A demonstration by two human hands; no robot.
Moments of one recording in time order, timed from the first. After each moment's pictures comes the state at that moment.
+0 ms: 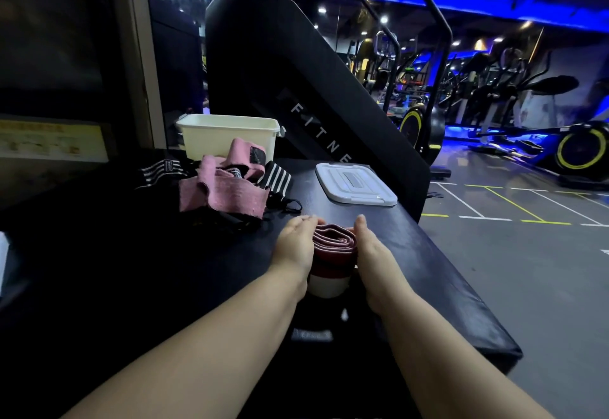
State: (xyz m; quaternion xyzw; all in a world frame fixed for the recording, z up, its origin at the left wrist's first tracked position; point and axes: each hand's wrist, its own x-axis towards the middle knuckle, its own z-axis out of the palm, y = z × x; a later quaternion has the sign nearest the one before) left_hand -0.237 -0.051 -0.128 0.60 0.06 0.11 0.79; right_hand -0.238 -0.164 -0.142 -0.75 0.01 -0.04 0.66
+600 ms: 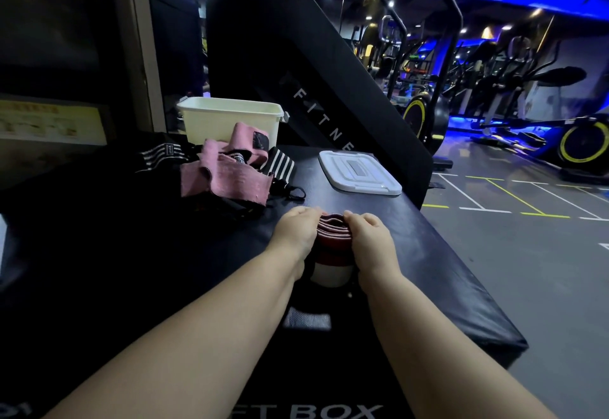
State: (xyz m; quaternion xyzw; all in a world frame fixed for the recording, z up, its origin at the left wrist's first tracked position) left_hand -0.232 -0.041 -0.124 0.64 0.08 0.04 0.77; right_hand -0.226 -0.147 -0.141 -0.74 0.08 -0.14 0.65
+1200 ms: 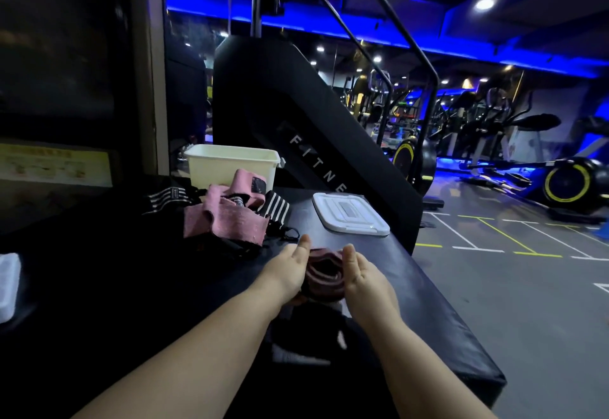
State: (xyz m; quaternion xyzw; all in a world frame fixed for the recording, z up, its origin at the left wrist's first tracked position) left_hand -0.253 -0.019 -0.116 0.82 0.03 0.01 0.58; right_hand -0.274 -0.163 -0.119 -0.89 -0.01 -0.14 0.43
